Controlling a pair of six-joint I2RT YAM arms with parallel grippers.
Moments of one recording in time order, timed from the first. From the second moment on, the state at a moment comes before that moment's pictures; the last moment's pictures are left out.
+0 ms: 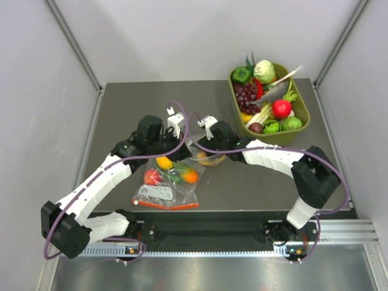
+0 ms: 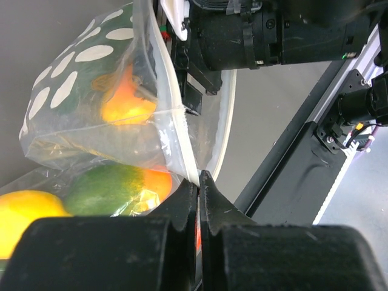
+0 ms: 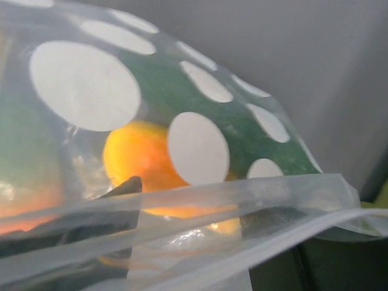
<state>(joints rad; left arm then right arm) -0.56 1.15 1.00 -0.45 0.48 -0.17 0.78 1.66 1.05 -0.15 0.14 0.06</state>
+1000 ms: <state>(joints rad) -0.55 1.14 1.00 -0.48 0.49 -0.17 0.78 1.76 1.02 -0.10 -0.22 -0.06</state>
